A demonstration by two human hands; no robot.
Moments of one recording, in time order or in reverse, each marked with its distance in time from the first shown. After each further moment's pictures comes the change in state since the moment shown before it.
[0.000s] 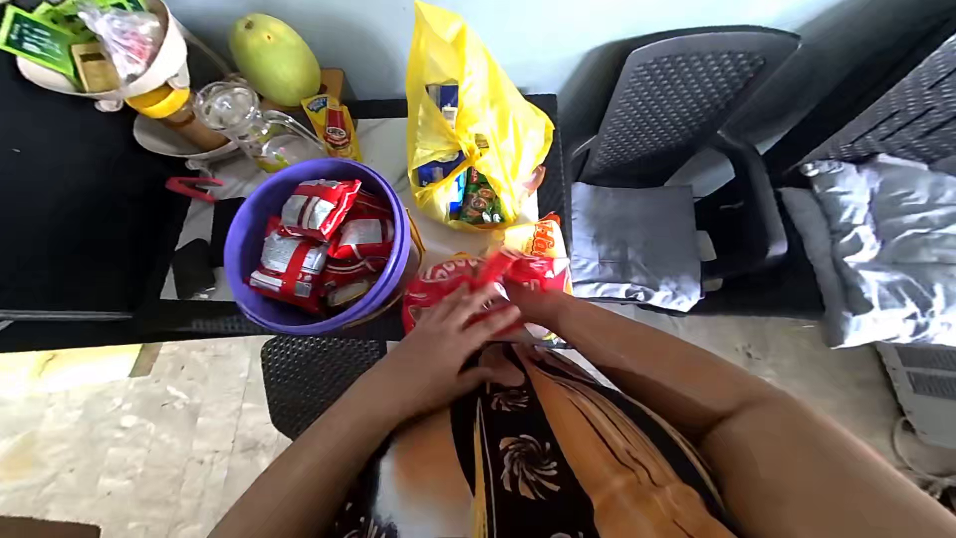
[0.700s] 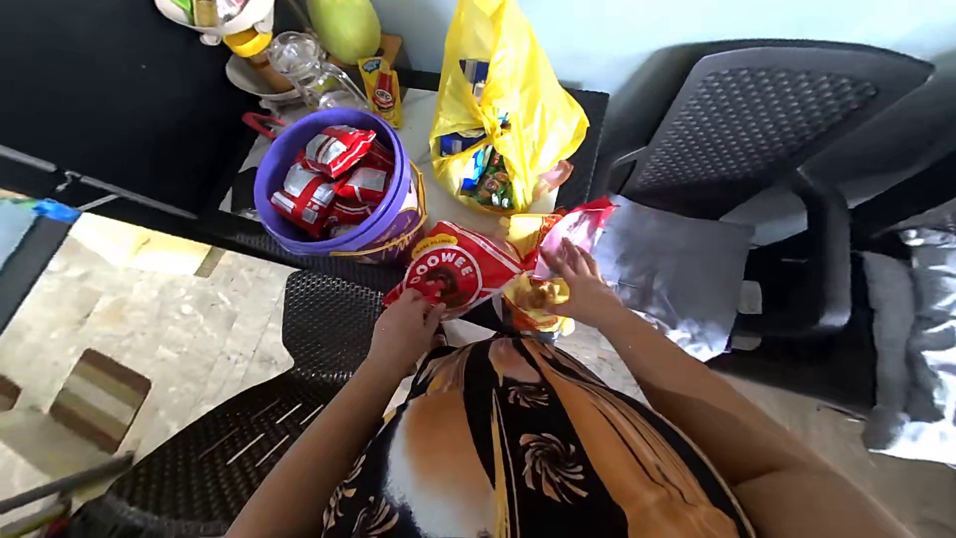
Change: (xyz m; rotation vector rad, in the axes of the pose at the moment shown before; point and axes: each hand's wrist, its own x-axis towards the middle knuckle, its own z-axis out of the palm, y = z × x) left_hand 0.009 0.010 0.091 -0.019 0.212 -0.859; right_hand -0.010 0.161 -0.019 -0.171 0.120 -0.046
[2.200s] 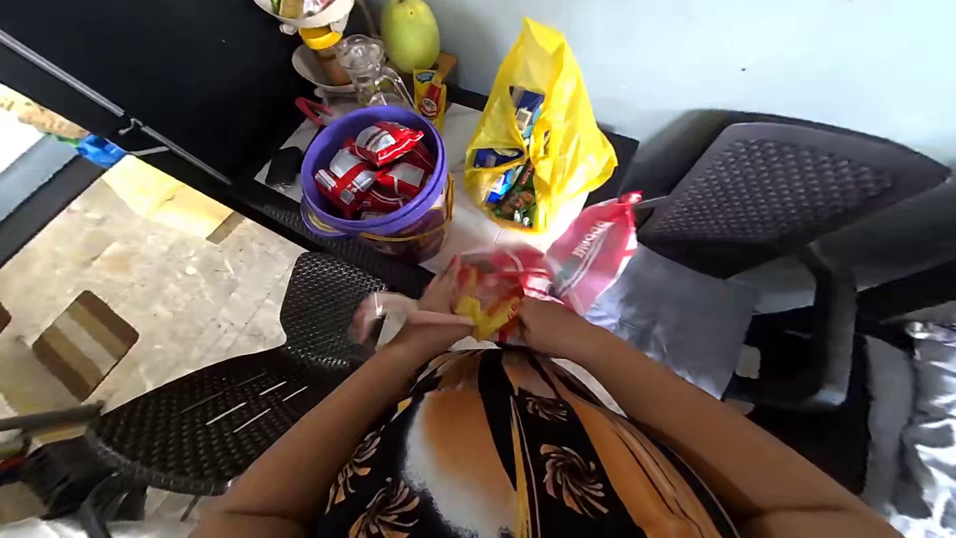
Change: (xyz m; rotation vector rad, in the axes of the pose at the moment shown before) left_hand -0.016 0.037 -0.011 -0.618 0.093 0.073; right_hand -0.020 -0.128 -0.043 -0.296 -0.555 -0.255
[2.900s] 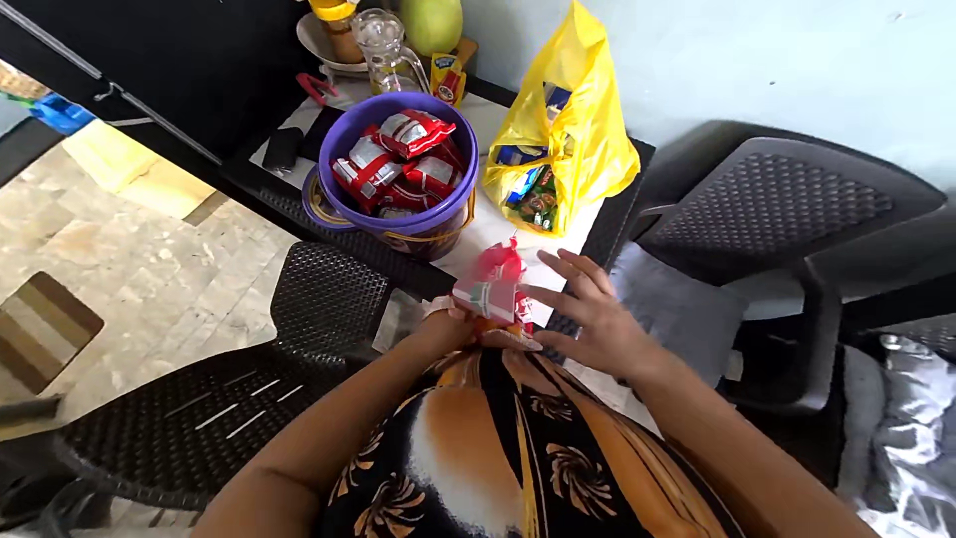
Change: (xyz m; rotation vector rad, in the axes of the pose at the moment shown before) left_hand 0.029 -0.052 -0.002 0.382 -0.317 -0.120; right_hand -0.019 0.000 0.001 -0.007 0.800 -0.445
